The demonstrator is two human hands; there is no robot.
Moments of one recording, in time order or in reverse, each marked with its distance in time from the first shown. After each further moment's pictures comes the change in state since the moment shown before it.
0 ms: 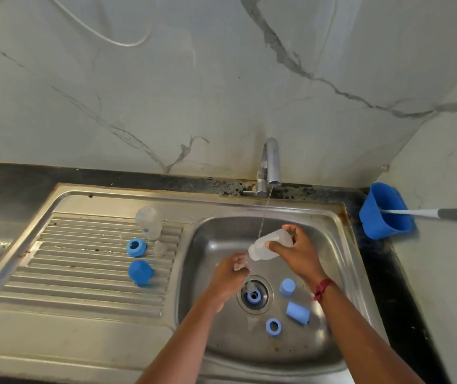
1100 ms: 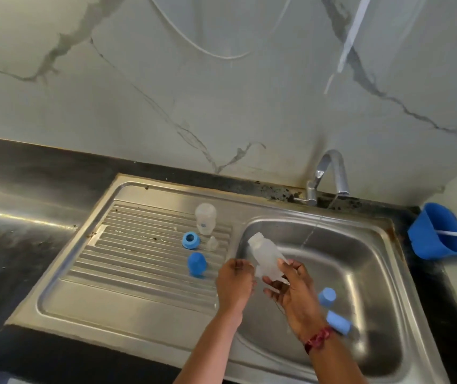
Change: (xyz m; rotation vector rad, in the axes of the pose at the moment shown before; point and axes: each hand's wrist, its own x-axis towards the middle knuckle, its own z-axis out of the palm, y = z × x) left_hand -0.070 -0.014 -0.082 -0.493 0.379 -0.094; right_hand -0.104 -0.026 0.121 0.710 -0.083 0.294
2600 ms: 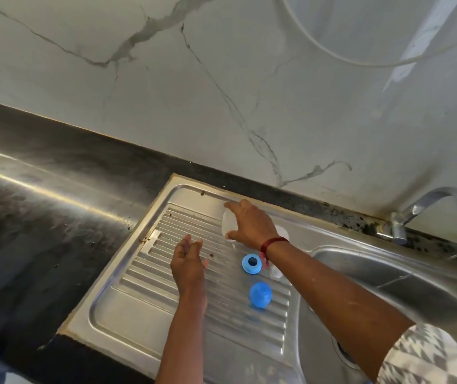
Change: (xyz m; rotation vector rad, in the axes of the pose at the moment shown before) left_hand 0.130 0.059 -0.186 -0.476 0.461 0.101; right_hand 0.125 0.003 0.291 -1.730 -0.451 -0.713
